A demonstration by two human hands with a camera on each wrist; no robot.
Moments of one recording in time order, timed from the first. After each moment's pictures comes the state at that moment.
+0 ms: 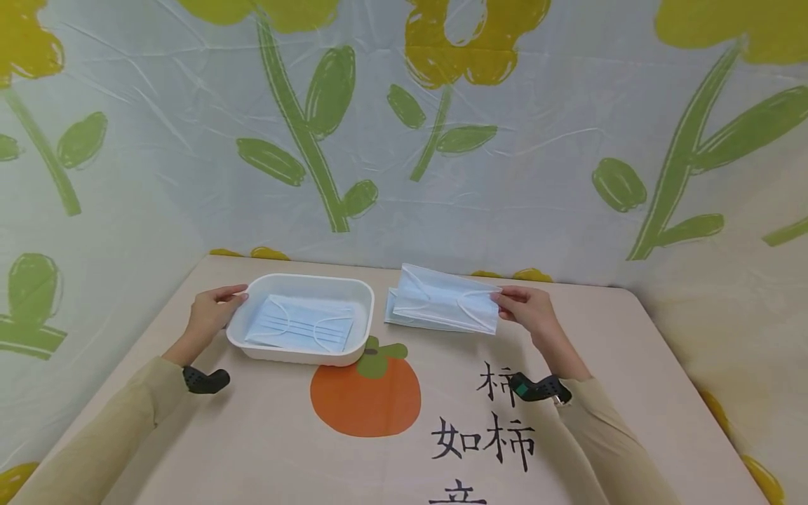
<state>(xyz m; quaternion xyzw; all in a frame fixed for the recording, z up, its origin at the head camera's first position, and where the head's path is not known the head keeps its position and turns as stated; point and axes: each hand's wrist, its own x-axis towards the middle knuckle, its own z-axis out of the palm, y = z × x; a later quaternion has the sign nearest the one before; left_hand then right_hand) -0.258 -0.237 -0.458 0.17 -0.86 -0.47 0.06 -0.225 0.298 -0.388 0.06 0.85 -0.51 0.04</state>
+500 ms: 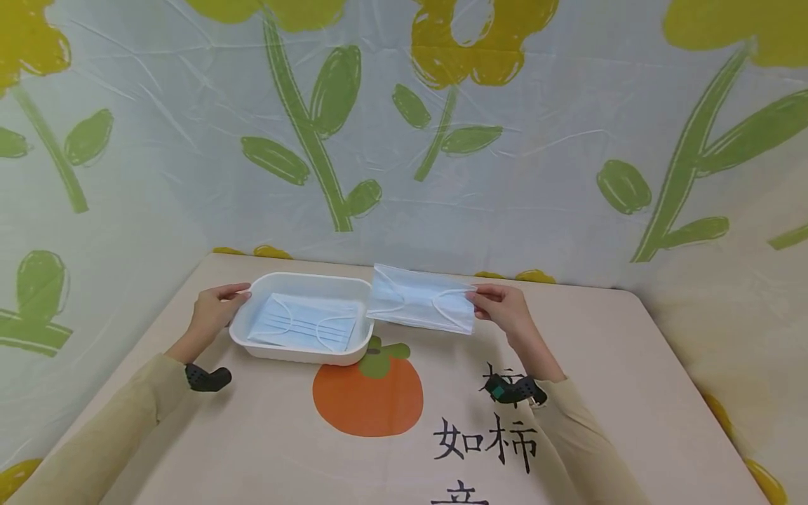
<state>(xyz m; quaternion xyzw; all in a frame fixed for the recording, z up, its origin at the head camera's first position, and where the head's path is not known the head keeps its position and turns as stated) -0.292 -0.263 -0.509 0.15 -0.88 -0.45 0.08 -0.226 0.257 -0.387 0.03 0.83 -0.55 0.04</state>
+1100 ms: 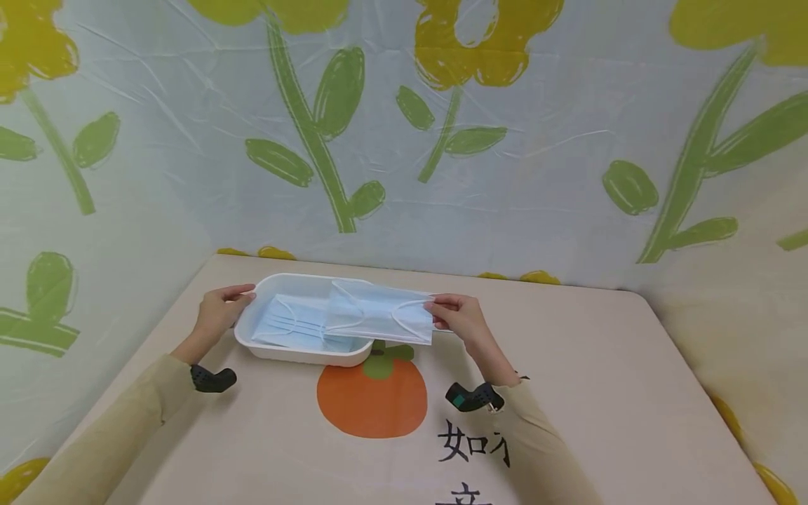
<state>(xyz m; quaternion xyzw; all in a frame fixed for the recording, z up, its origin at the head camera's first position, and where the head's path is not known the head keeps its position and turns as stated) -0.285 -0.257 -0.497 0.16 -0.87 -0.46 0.08 -0.232 0.193 -0.412 0.01 0.79 -0.60 0.08</state>
